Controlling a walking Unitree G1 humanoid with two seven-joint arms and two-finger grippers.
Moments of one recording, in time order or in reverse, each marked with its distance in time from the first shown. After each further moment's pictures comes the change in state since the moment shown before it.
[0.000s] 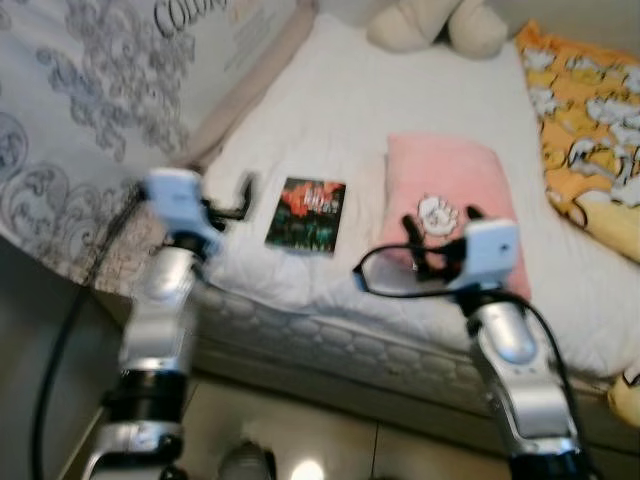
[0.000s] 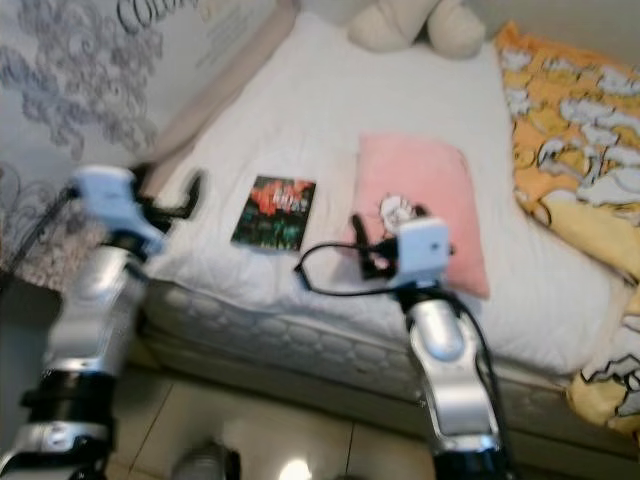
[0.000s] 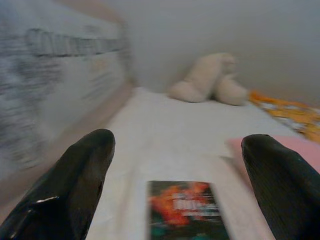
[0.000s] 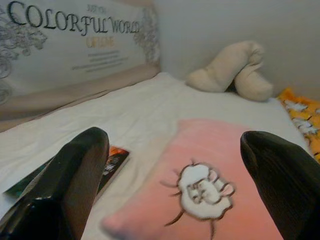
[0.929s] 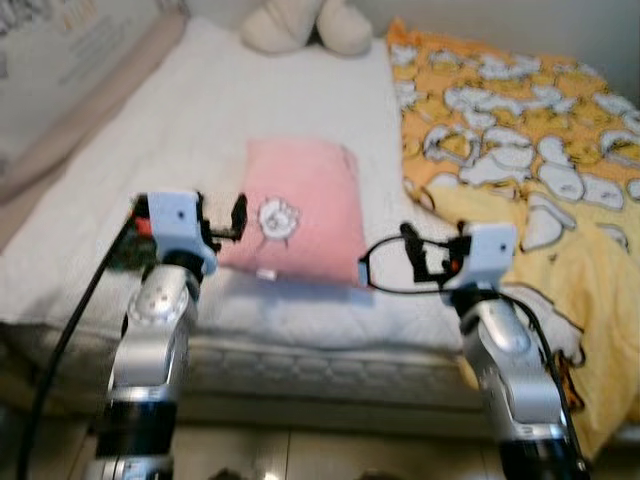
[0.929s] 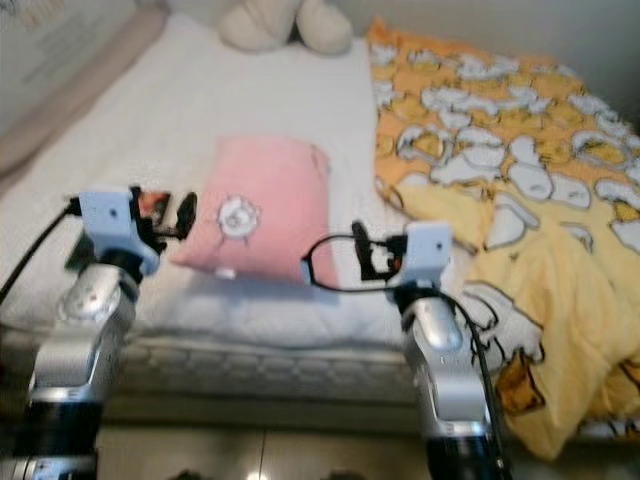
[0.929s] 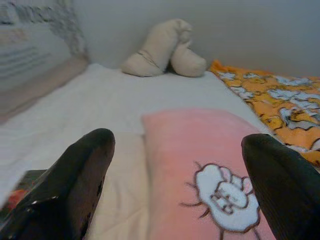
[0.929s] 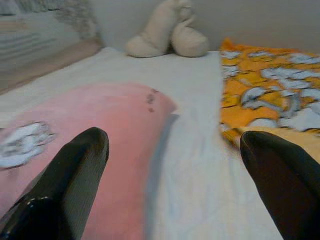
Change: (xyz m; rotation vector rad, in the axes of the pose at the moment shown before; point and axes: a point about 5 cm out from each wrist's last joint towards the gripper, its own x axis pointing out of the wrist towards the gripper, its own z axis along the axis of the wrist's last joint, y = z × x) left arm -0.025 0.012 -0.005 0.093 0.125 0.147; right arm 0.008 0.006 -0.022 0.199 0.133 0.038
